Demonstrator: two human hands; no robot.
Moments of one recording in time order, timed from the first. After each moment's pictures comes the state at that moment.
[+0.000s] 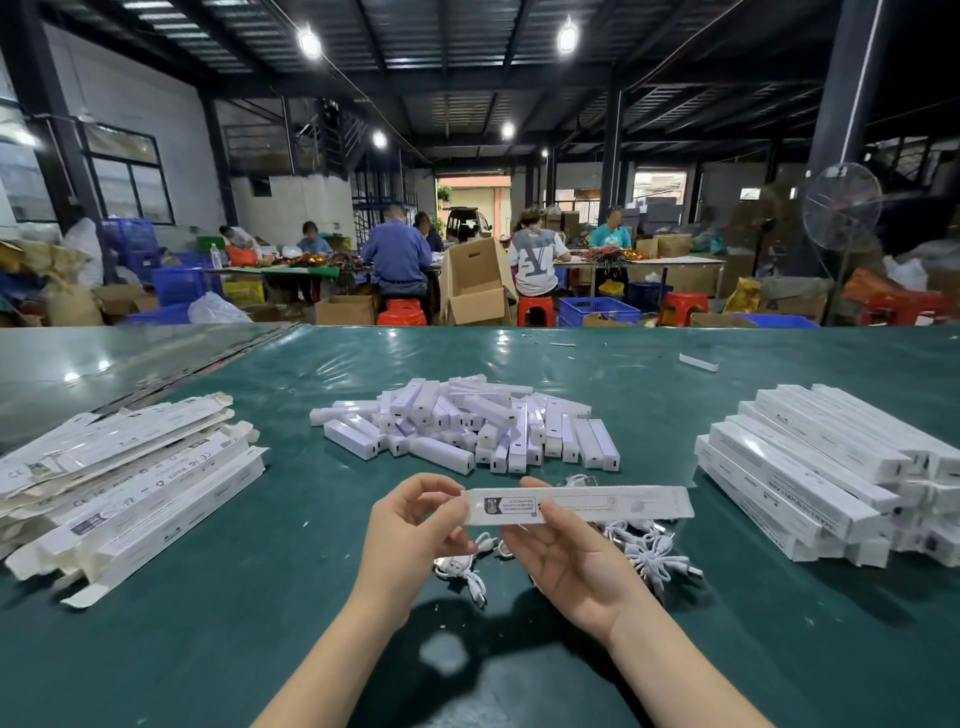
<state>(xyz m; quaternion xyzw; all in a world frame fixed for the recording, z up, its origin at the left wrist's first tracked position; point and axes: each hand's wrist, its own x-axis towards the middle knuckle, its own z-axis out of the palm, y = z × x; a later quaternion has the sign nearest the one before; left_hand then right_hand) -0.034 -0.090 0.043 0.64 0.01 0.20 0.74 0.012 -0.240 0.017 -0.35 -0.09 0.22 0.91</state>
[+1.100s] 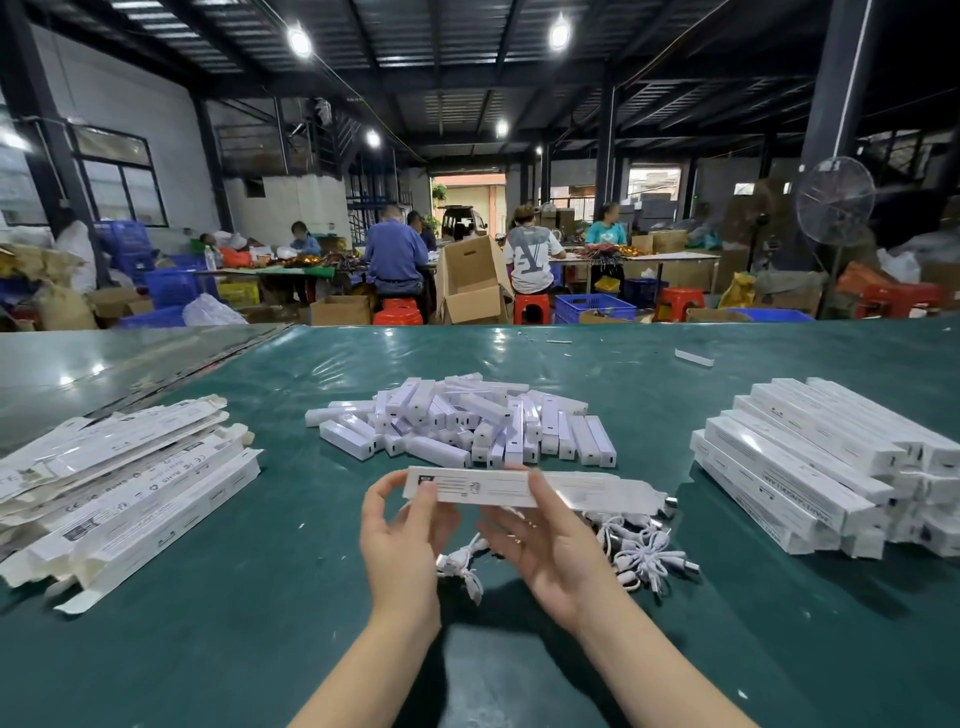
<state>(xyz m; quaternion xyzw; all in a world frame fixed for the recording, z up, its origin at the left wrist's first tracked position) -0.031 -0.109 0.034 0.45 0.10 0.31 0.83 0.001 -0.221 0.034 -0.37 -0.08 0.16 0.91</state>
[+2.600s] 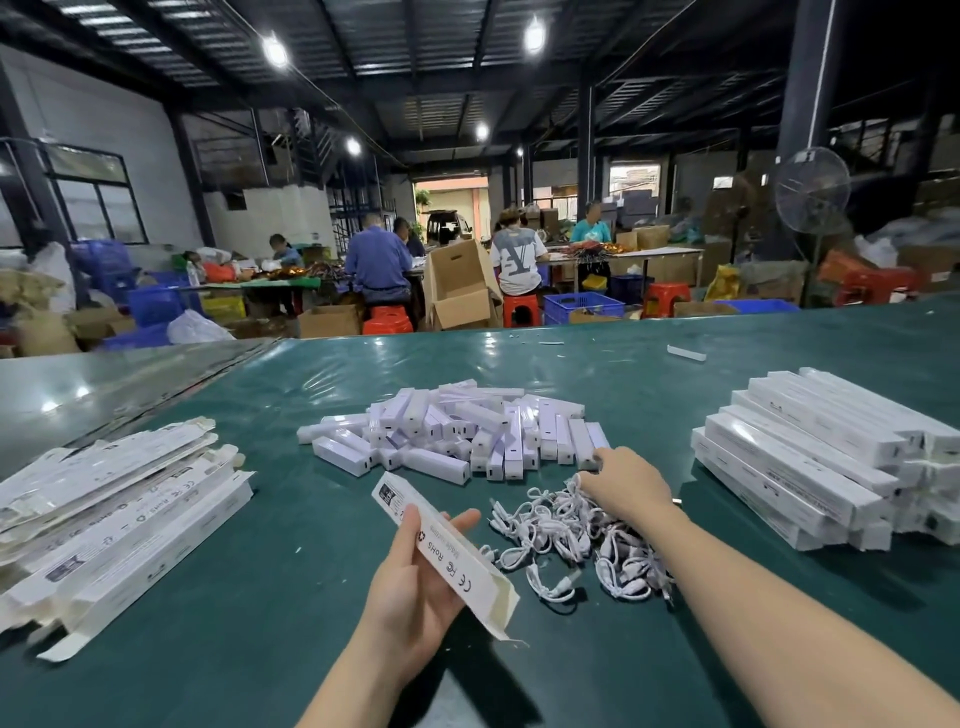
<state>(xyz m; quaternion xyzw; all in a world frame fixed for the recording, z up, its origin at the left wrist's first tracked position) -0.023 -0.087 0.022 0.39 0.09 -0.01 0.91 0.119 -0.287 0.027 -0.98 -0.01 -0.05 0.21</state>
